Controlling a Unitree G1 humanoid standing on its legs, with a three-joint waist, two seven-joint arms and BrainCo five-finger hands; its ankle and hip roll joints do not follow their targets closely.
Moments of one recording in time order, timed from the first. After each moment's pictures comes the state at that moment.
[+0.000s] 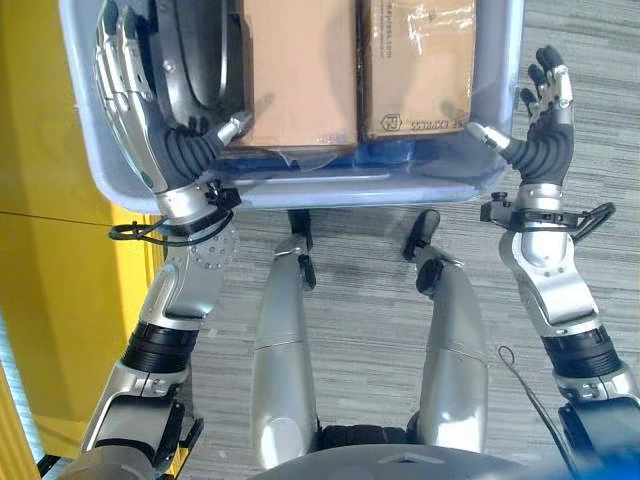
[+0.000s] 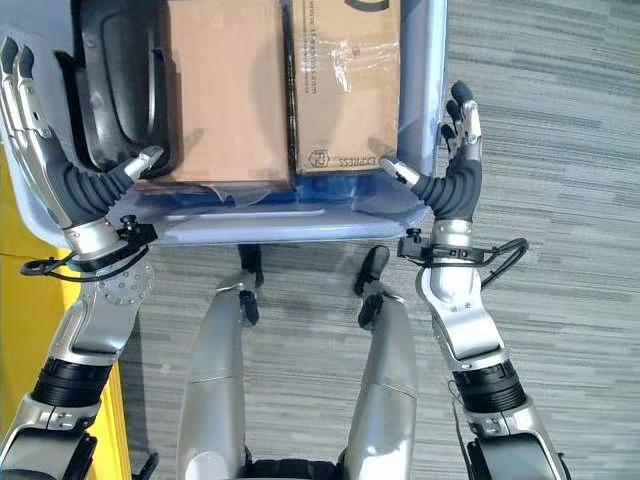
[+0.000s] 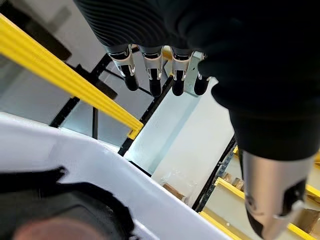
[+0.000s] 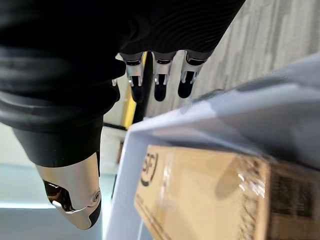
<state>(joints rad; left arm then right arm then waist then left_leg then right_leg) -0.44 0.52 -0.08 -0.16 0.54 0.02 0.87 -0.40 -0.47 0.13 -0.18 0.17 -0.08 -0.48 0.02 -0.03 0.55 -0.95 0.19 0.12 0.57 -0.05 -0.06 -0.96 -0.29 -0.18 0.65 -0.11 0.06</state>
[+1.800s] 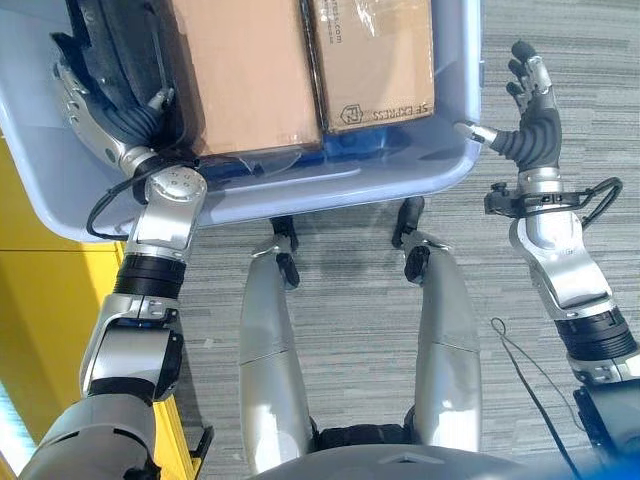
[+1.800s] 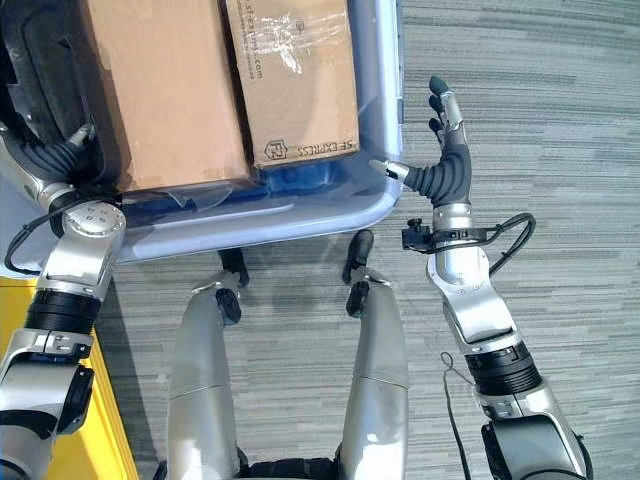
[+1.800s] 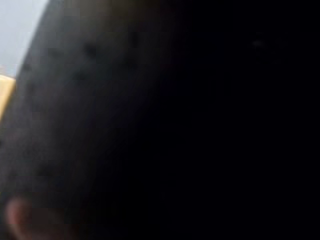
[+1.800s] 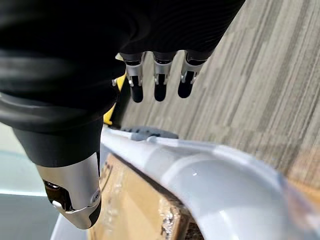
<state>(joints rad) -0.74 0.60 -0.06 0.36 -0.01 0.28 0.94 -0.48 -0.57 0.16 -0.12 0.18 -0.01 -0.36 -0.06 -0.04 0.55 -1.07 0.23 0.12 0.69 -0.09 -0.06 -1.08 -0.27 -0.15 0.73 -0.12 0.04</state>
